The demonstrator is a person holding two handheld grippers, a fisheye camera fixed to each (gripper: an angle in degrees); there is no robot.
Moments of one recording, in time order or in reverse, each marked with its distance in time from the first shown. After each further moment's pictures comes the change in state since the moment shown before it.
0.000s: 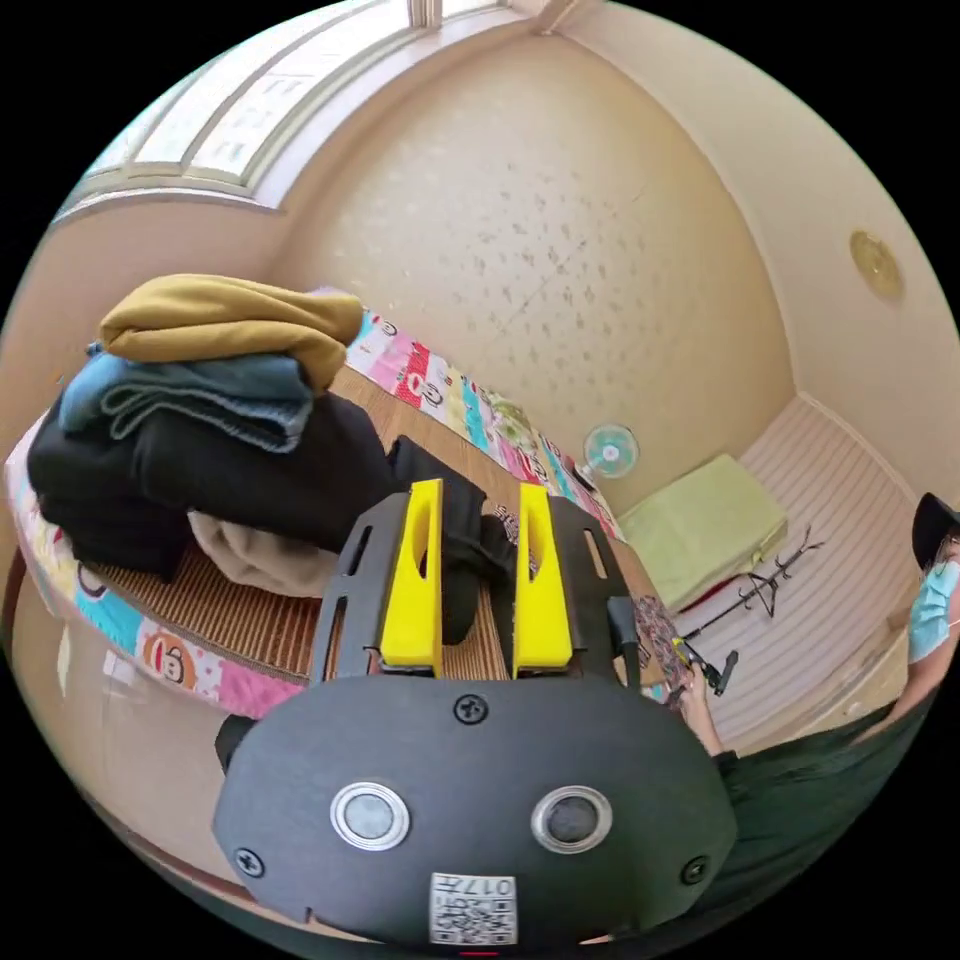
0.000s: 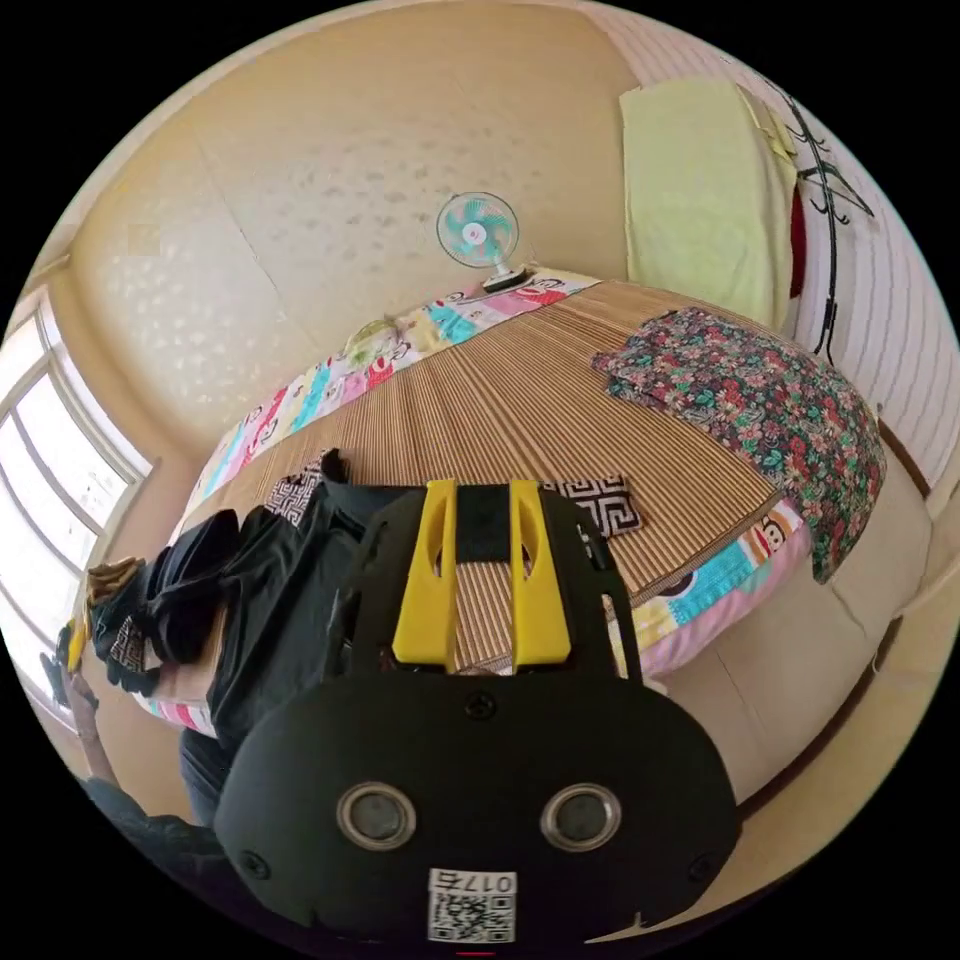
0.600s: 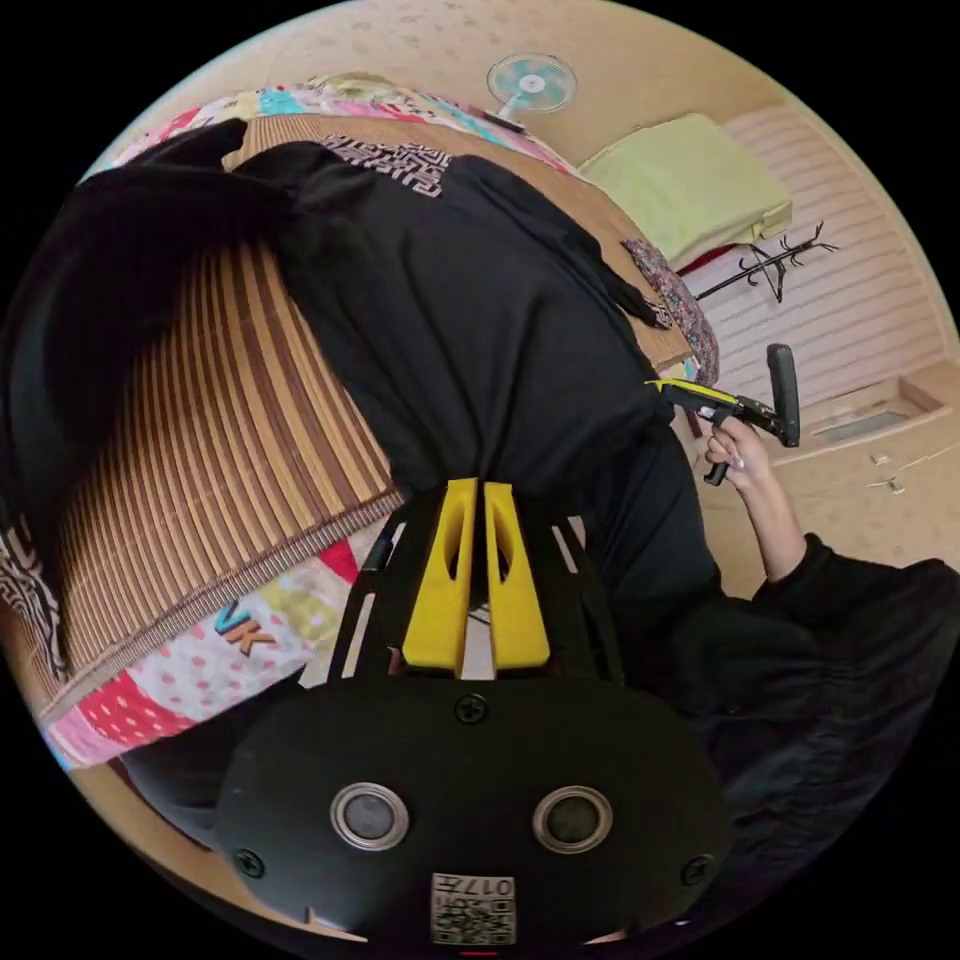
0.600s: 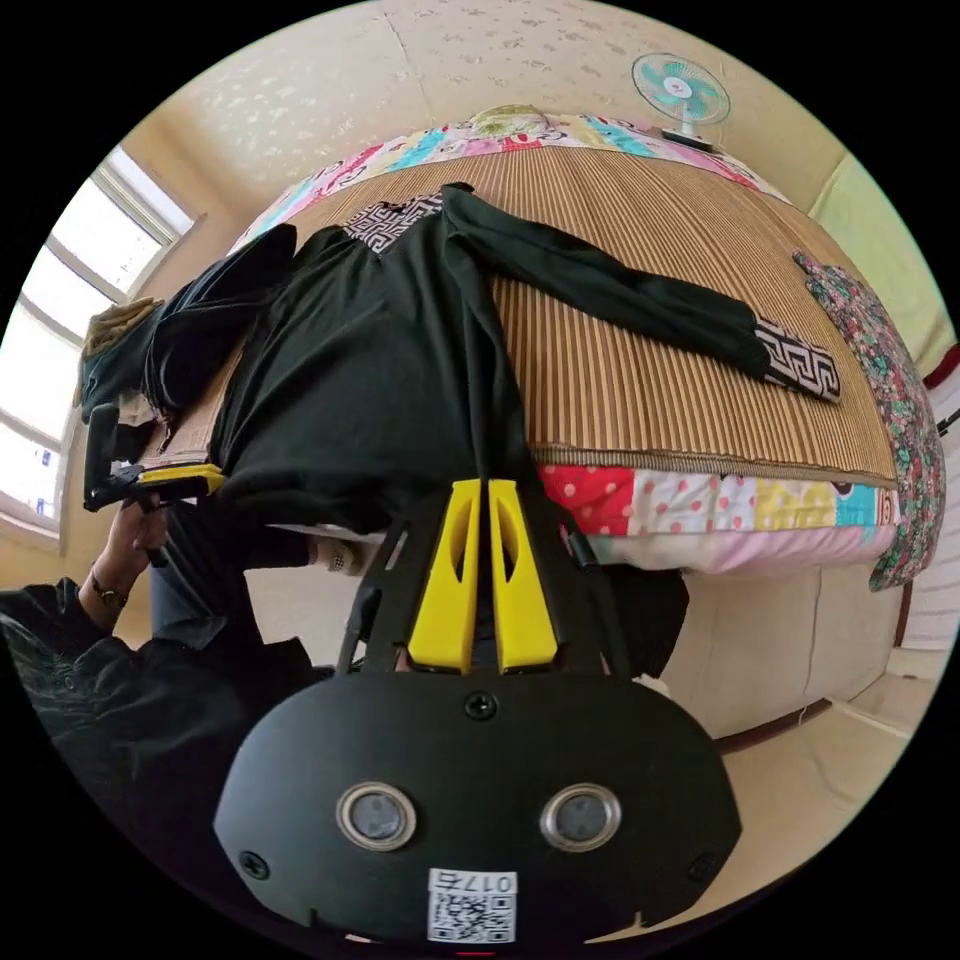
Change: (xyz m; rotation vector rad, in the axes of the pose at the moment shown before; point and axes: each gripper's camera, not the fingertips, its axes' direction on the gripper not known) left arm 0.107 0.195 0.259 -1.000 0.205 0.413; right arm -0.046 0.076 0.017 -0.512 -0.117 -0.308
